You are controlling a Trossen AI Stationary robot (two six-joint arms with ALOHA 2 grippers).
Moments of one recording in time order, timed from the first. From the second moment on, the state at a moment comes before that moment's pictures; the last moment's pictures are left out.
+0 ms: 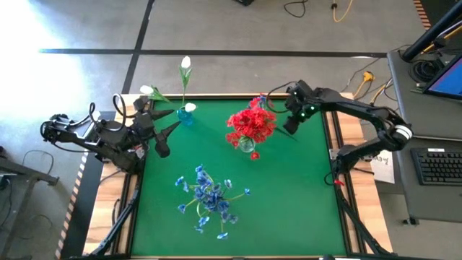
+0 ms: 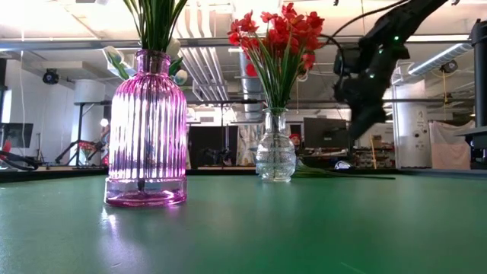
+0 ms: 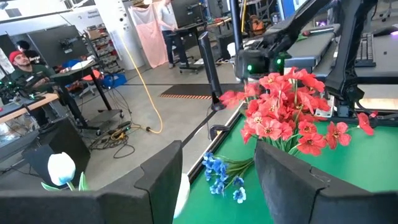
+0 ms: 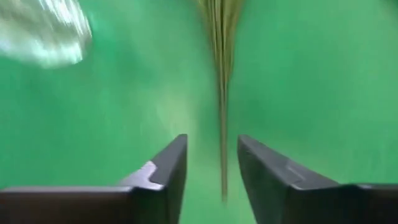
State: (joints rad) left arm -0.32 0.77 1.00 -0.42 -0.91 0.07; right arm -0.80 1.38 0.93 -0.79 -0.26 -0.08
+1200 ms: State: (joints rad) left arm -0.32 0.77 1.00 -0.42 -0.91 0.07; right arm -0.77 1.69 0.61 0.23 -0.17 -0.13
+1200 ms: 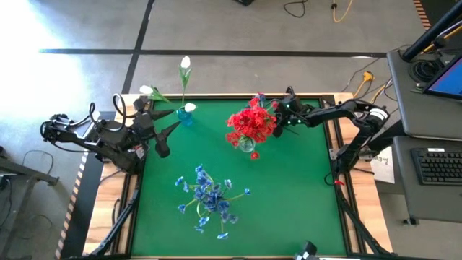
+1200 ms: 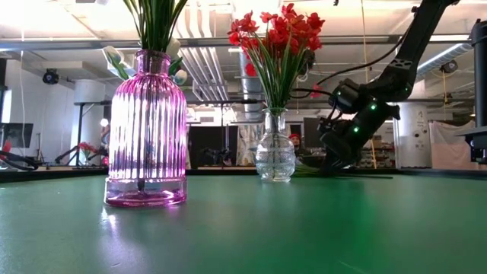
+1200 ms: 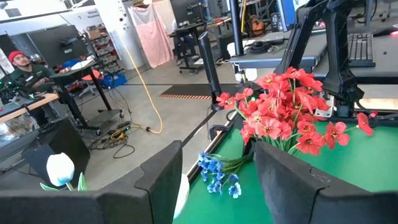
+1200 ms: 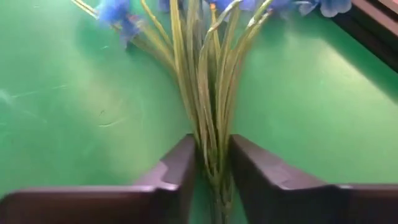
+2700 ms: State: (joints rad) left arm -0.32 0.95 1.00 -0.08 -0.53 0.21; right arm -0.64 1.19 1.42 -0.23 -0.16 -0.04
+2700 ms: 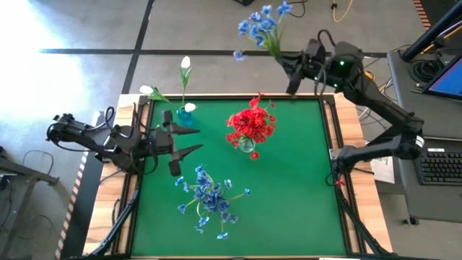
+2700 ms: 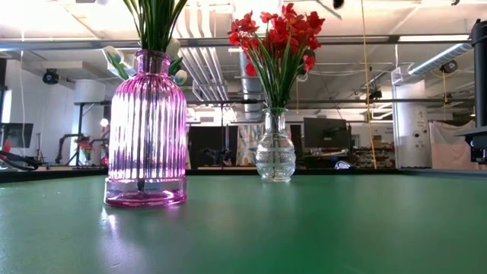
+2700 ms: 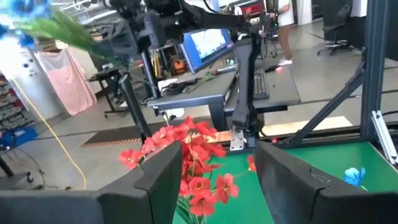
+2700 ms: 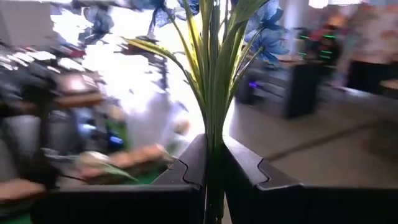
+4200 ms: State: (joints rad) left arm -0.32 1.27 1.03 0.50 -0.35 0.27; right arm 0.10 1.62 1.47 0.70 -0.10 -0.04
